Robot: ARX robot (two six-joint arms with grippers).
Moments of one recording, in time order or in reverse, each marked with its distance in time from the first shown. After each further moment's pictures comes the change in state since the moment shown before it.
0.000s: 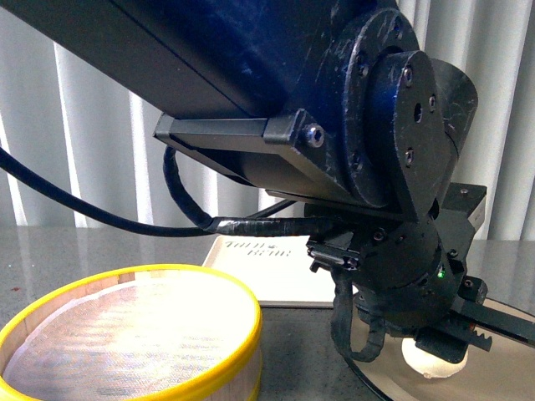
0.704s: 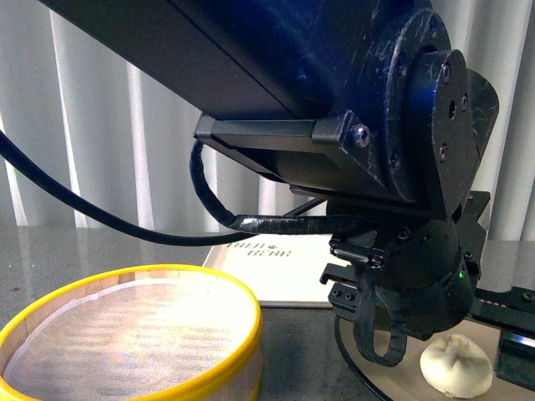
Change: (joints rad) left arm -0.018 0.037 0.064 -0.074 0.006 -0.100; right arm 0.000 0.000 0.000 0.000 0.000 0.000
